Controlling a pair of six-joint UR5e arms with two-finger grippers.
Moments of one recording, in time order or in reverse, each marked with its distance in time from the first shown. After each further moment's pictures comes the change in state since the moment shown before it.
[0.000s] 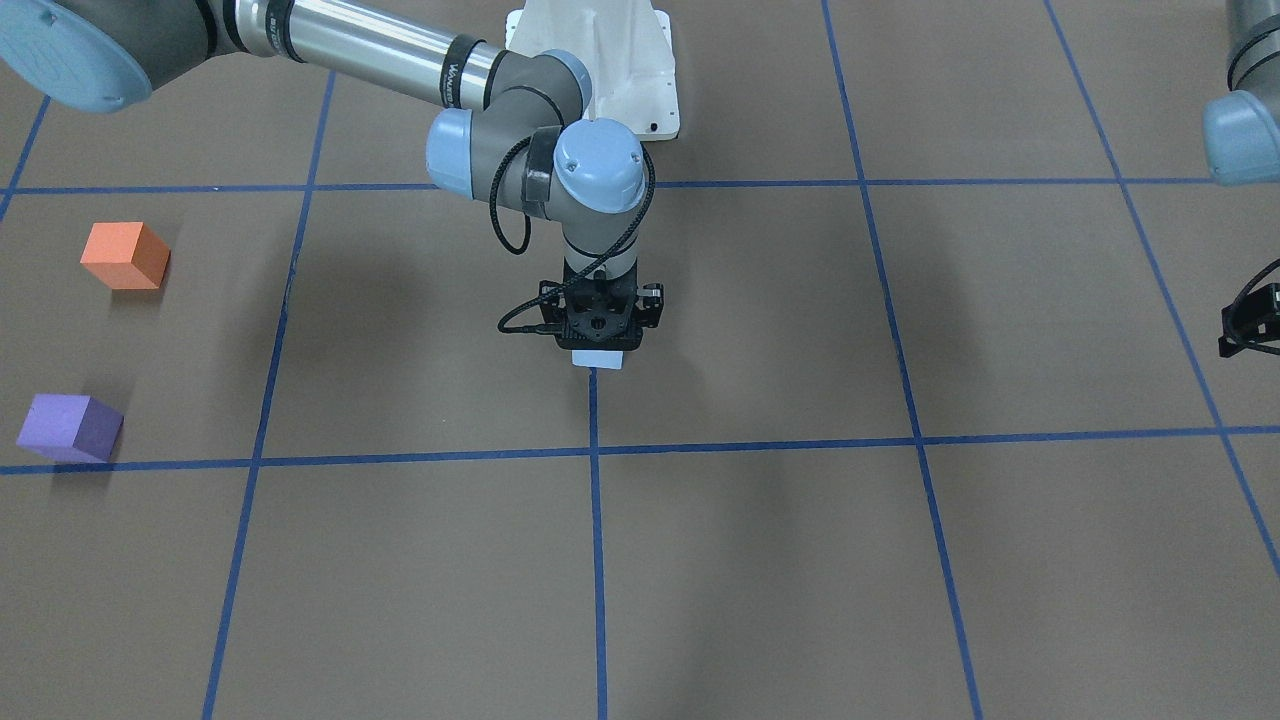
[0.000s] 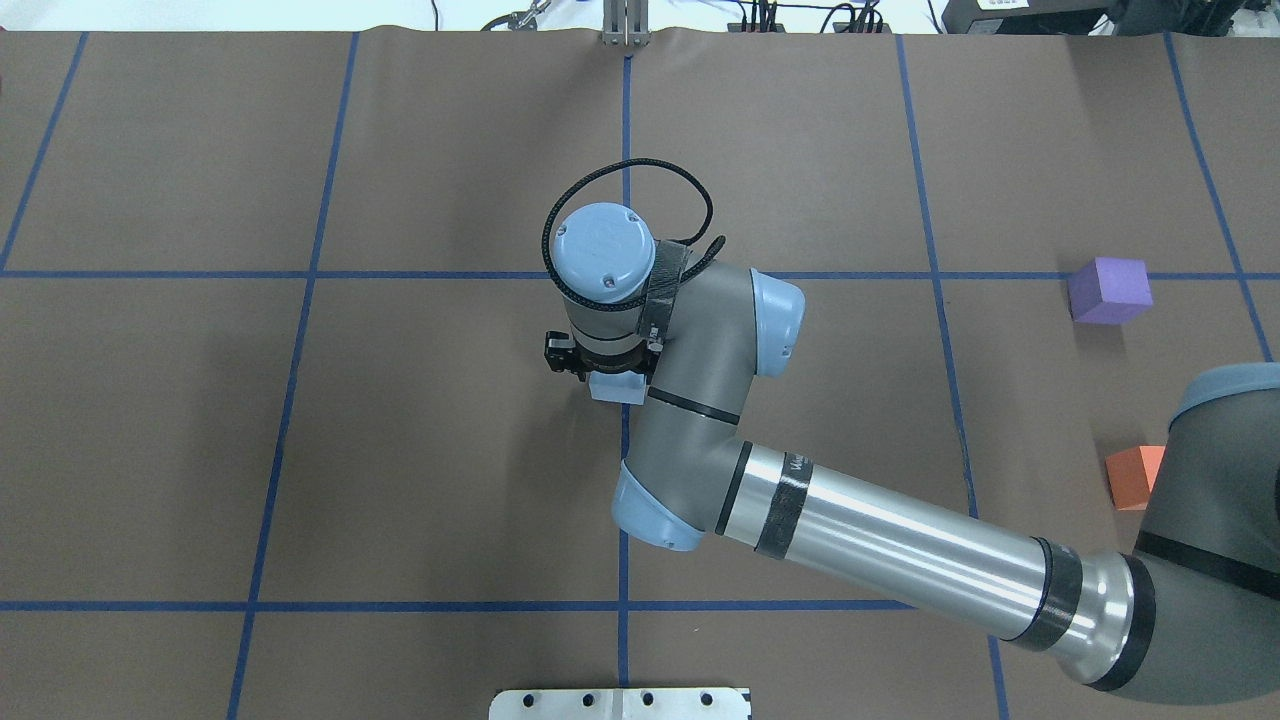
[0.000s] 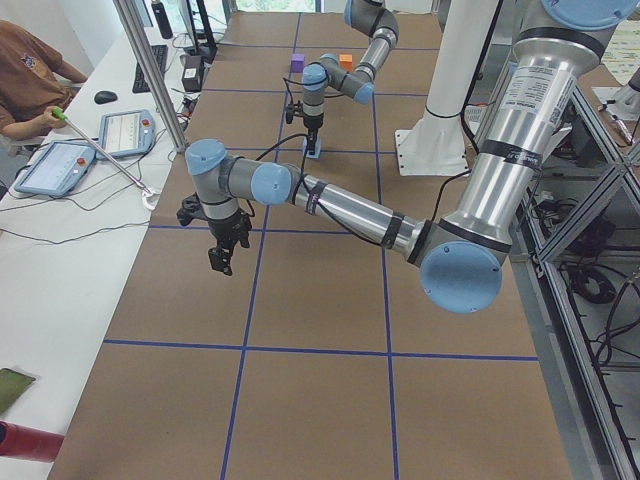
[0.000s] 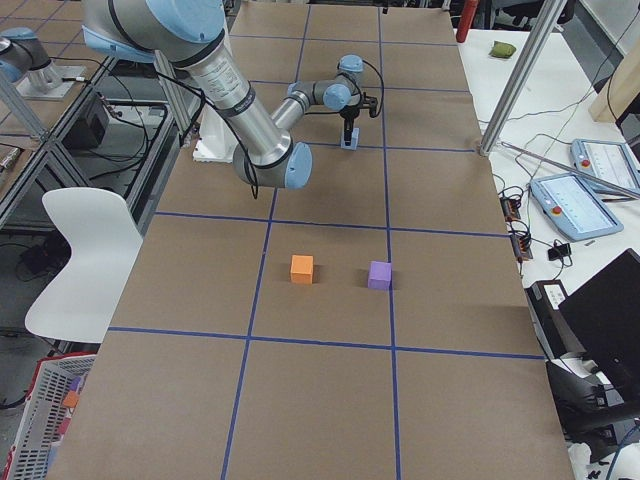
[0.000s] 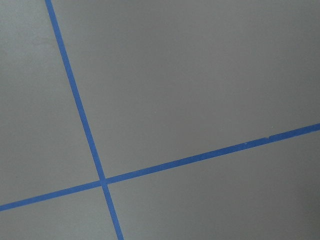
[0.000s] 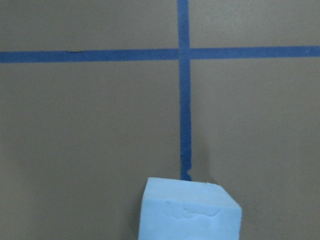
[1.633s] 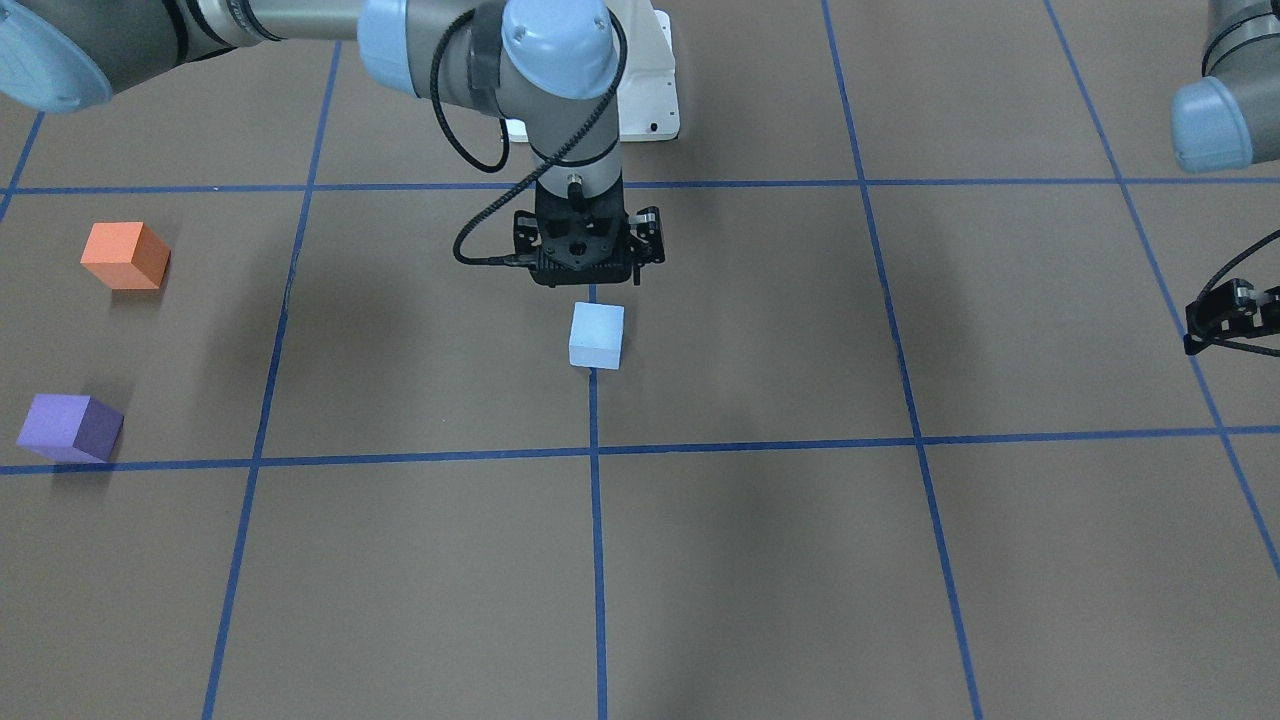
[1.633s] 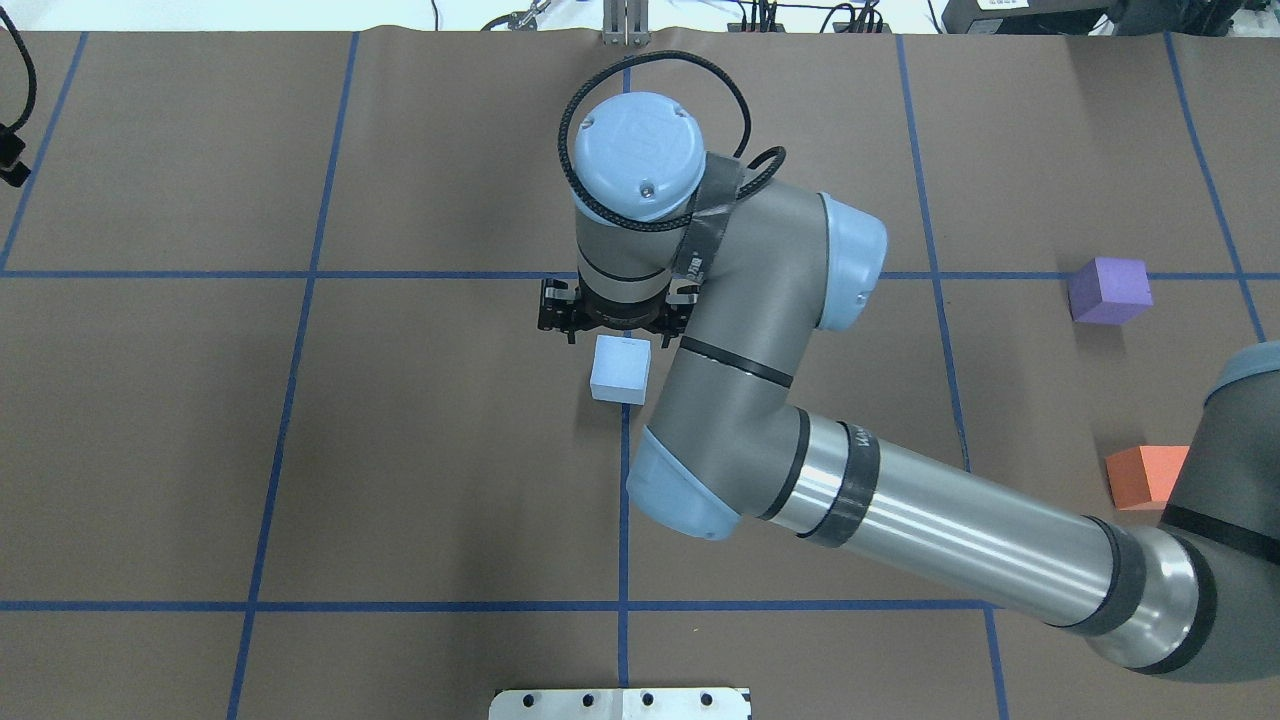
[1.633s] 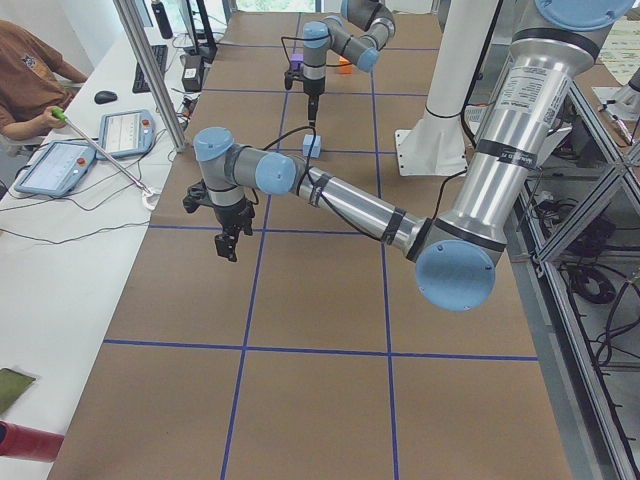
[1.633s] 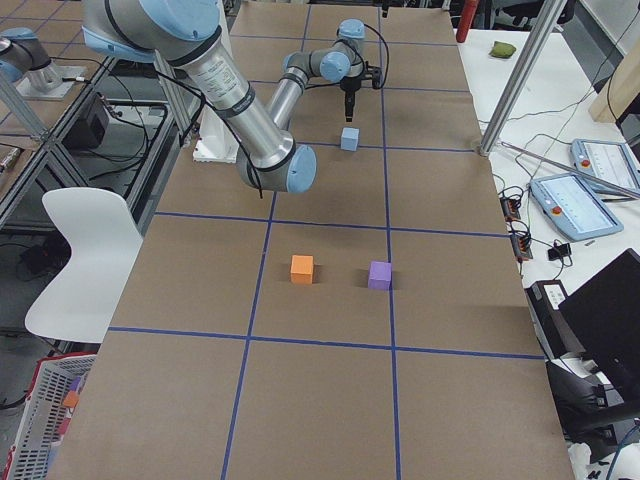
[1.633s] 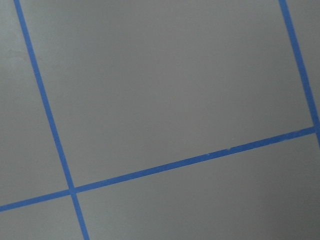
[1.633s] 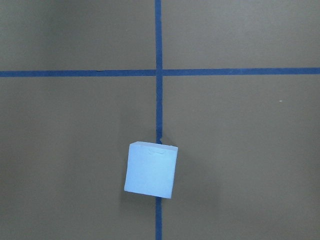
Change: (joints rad) left arm 0.029 -0.001 -0.040 0.000 -0.004 -0.067; right arm 0.054 -0.002 0.219 -0.185 0.048 -0.068
